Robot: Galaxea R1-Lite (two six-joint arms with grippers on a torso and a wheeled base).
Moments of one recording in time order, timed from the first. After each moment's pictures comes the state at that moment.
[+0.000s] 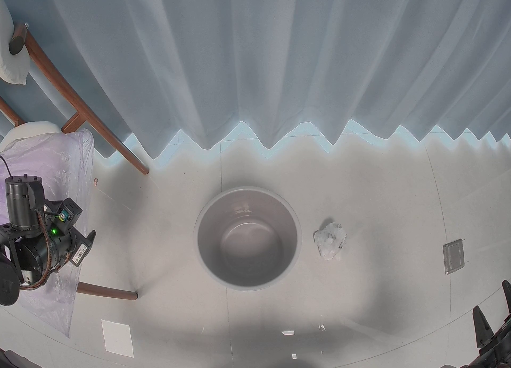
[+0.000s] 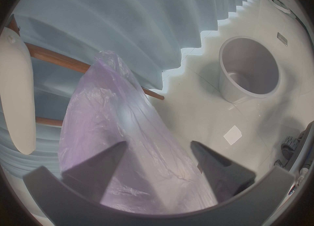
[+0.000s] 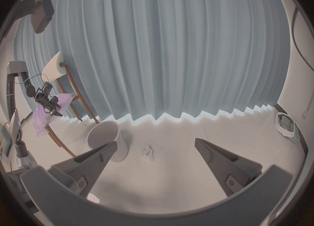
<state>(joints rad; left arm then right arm) -0.15 1.38 -0.46 -0.46 0.38 0.68 0.00 0.02 -0.02 0.00 -0.02 0.01</state>
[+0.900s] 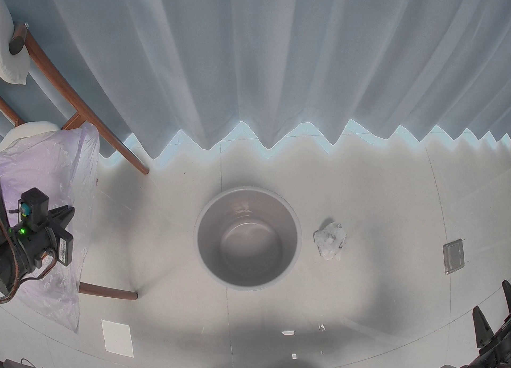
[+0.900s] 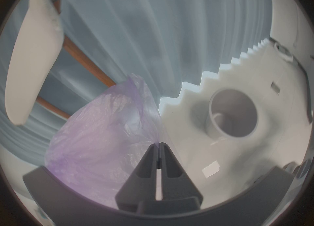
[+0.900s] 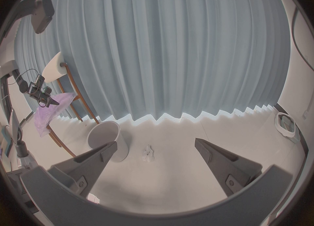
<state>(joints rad) -0.13 1.15 -0.45 -0.40 0.16 0.43 0.00 0.02 -0.02 0.00 -0.01 0.01</state>
